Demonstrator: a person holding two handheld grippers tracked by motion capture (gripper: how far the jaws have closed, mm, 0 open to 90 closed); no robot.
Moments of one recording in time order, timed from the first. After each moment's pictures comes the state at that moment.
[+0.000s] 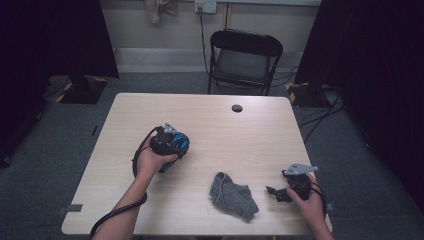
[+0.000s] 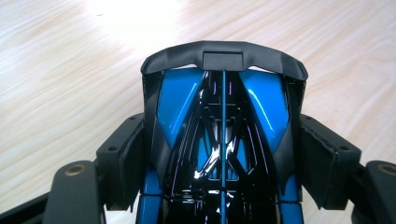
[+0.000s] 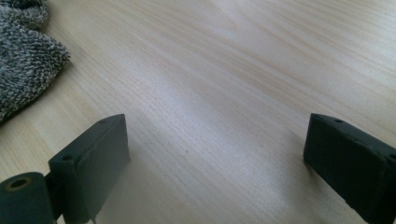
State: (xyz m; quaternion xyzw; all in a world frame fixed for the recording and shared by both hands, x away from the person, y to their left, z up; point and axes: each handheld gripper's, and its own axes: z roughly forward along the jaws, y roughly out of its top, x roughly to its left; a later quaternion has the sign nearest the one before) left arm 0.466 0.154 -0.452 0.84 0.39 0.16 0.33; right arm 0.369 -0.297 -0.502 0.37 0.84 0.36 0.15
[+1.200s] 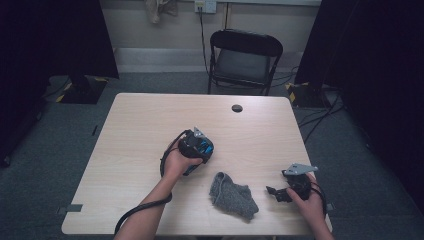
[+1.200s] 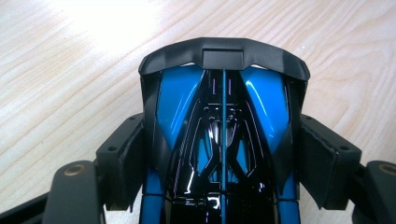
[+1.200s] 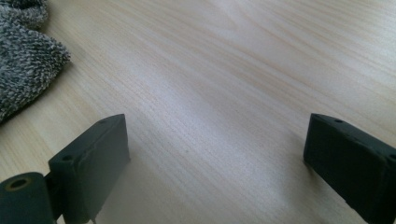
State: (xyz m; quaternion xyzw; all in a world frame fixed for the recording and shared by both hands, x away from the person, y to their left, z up) left arm 0.477 0.077 -0.475 0.87 0.35 0.14 0.32; right arm 0.369 -0.297 -0.502 0.37 0.84 0.36 0.15
